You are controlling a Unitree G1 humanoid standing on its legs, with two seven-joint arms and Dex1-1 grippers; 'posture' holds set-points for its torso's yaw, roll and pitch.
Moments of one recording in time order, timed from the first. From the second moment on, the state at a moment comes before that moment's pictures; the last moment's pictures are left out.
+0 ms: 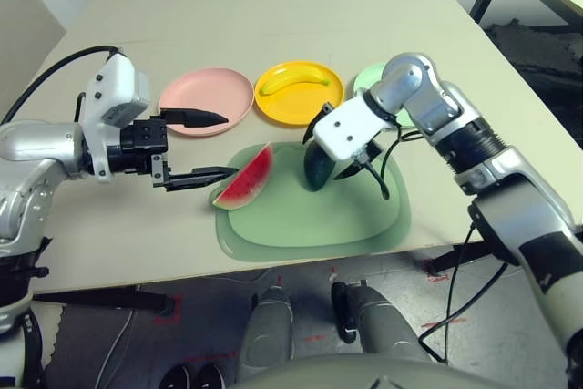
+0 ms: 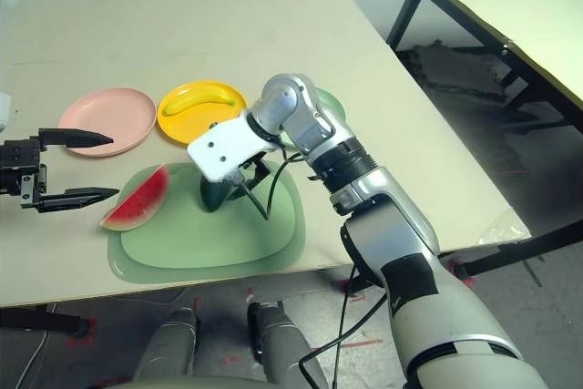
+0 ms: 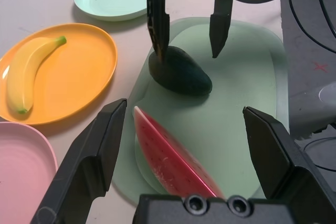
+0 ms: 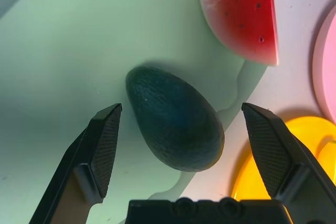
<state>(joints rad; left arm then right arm) -0.28 1.04 0.24 -0.25 -0.58 0.46 -1.27 -1.14 -0.33 0.54 0.56 -0.23 -0.37 1.51</state>
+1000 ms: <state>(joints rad) -0.23 1.04 0.26 -0.30 -0.60 0.47 -1.24 -1.20 -0.26 0.58 0.87 -0.37 -0.52 1.37</state>
